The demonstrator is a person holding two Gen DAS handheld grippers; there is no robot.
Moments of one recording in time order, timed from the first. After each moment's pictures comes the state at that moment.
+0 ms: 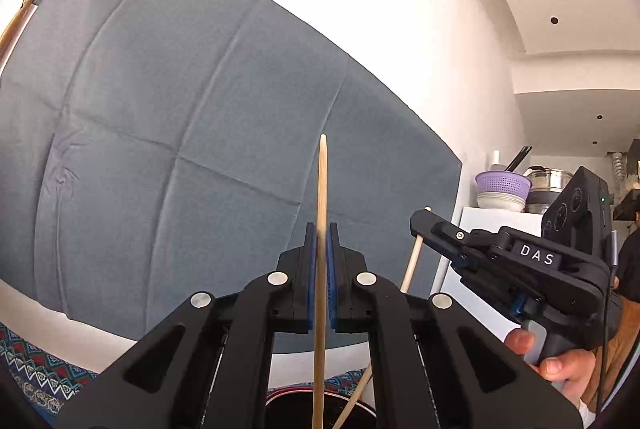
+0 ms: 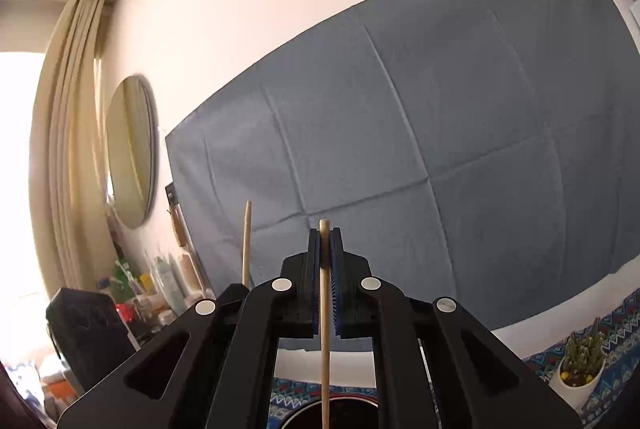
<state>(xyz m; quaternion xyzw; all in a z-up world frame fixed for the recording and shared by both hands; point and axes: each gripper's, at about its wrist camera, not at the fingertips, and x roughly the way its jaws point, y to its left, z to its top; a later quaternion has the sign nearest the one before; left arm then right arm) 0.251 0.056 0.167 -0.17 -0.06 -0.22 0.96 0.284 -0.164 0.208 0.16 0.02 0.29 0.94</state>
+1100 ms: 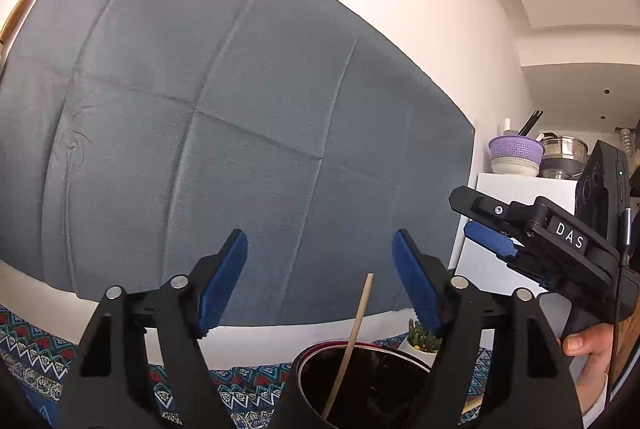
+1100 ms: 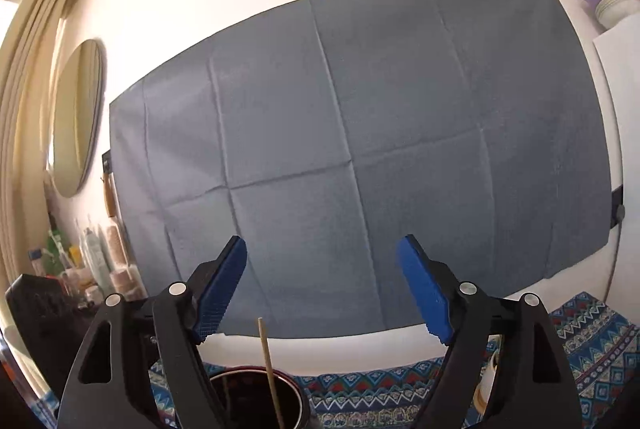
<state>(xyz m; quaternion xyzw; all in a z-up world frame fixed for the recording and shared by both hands) 0.268 0.054 0.135 -0.14 -0.02 -0.21 0.97 0.282 -0.175 0.175 0.10 0.01 0.16 0.98</state>
